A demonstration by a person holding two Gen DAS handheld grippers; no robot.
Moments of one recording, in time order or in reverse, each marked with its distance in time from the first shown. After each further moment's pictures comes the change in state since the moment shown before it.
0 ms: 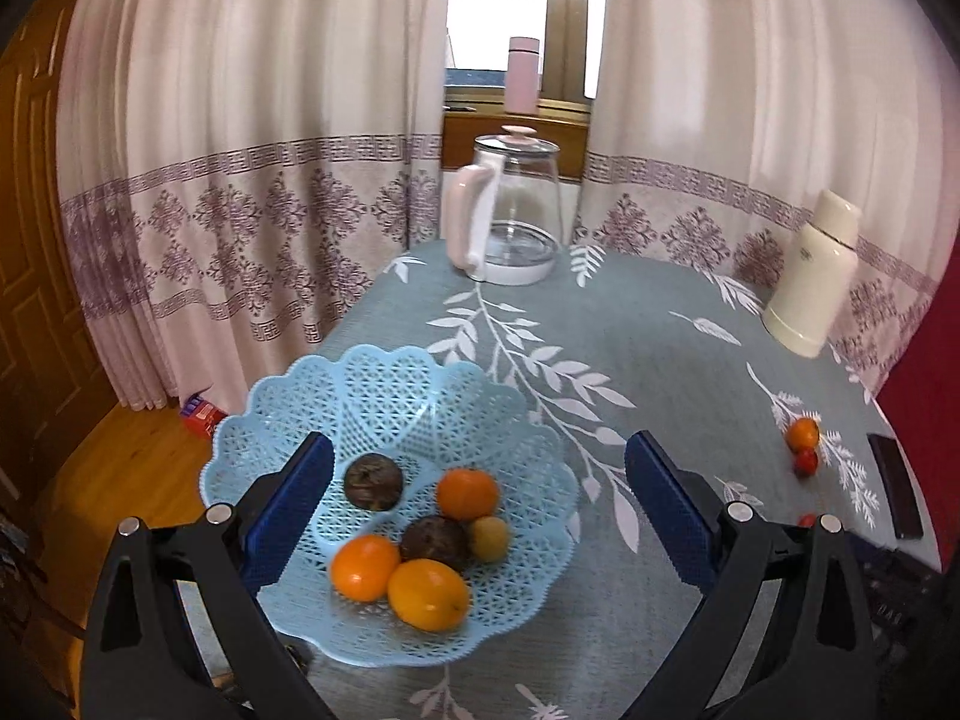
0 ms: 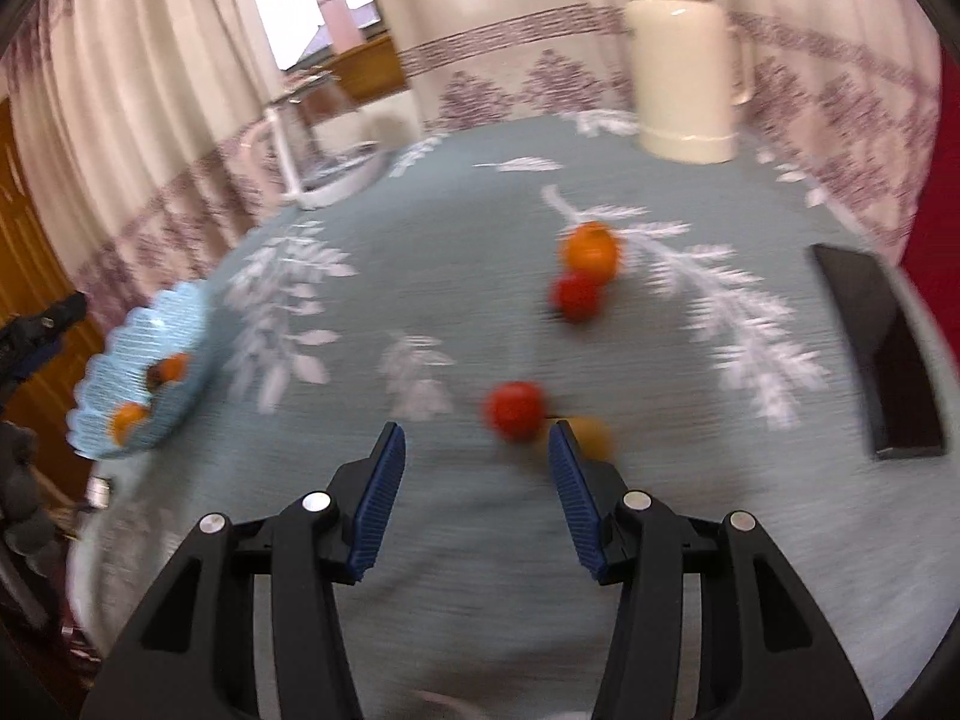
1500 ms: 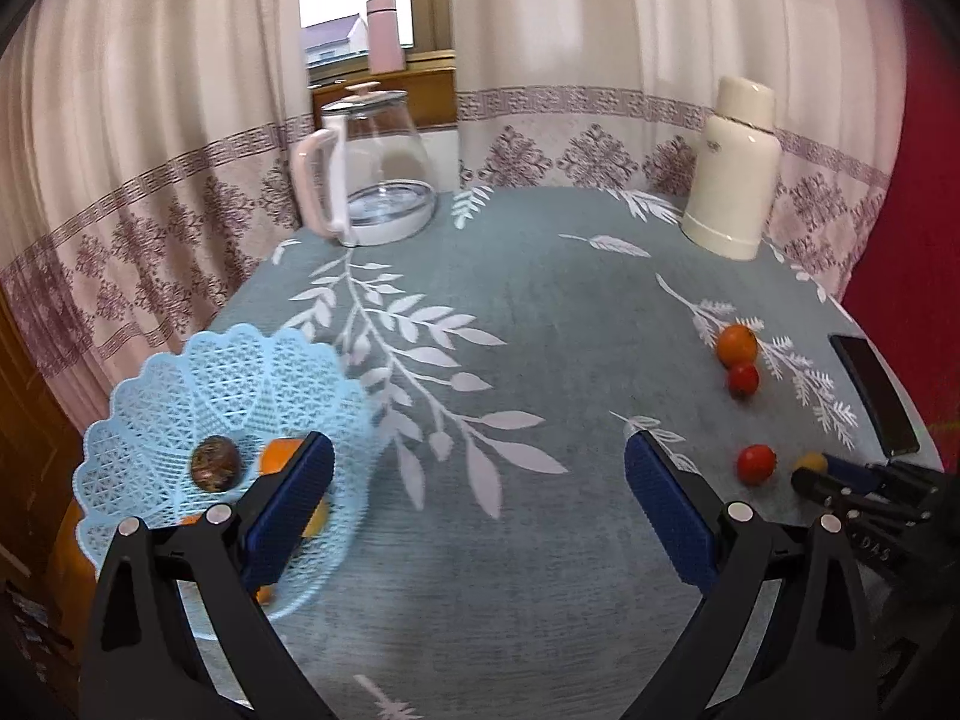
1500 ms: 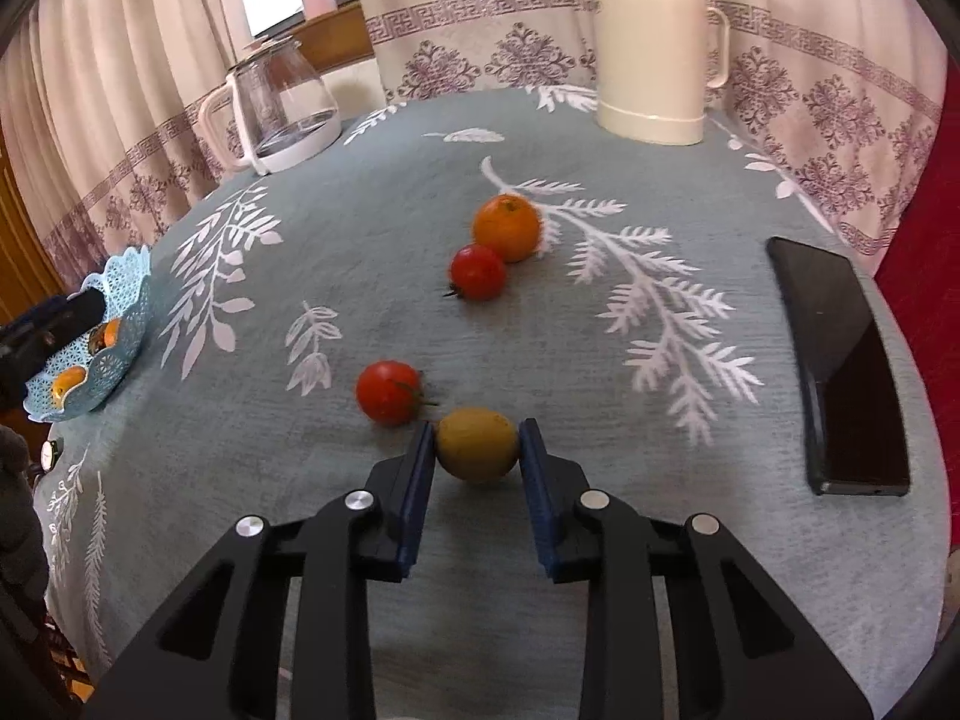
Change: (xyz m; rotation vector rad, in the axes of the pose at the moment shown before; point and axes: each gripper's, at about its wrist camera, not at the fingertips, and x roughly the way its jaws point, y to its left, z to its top) left arm 0.030 -0.112 -0.030 0.212 0.086 -0.097; right arm 0.013 -0.038 0.005 -0.043 0.068 -0.053
